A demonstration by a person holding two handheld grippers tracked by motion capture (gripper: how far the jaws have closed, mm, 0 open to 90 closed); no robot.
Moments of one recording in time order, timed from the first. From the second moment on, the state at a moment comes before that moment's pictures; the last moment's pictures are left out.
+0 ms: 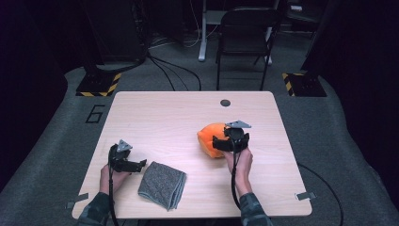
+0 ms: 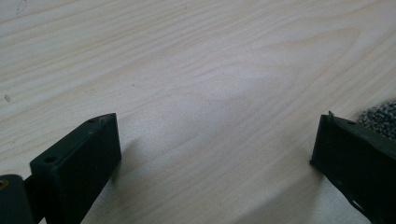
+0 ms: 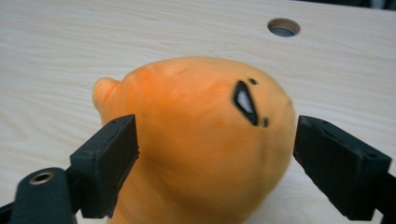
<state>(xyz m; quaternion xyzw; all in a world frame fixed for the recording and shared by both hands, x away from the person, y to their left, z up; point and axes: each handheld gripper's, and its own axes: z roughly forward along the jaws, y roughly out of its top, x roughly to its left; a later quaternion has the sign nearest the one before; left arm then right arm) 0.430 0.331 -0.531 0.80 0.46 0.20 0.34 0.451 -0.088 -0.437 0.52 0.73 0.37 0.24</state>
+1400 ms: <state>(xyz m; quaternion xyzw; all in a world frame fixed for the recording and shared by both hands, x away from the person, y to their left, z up) 0.430 0.331 -0.531 0.80 0.45 0.20 0.34 0.492 -0.114 -0.455 0.37 0.85 0.35 0.13</state>
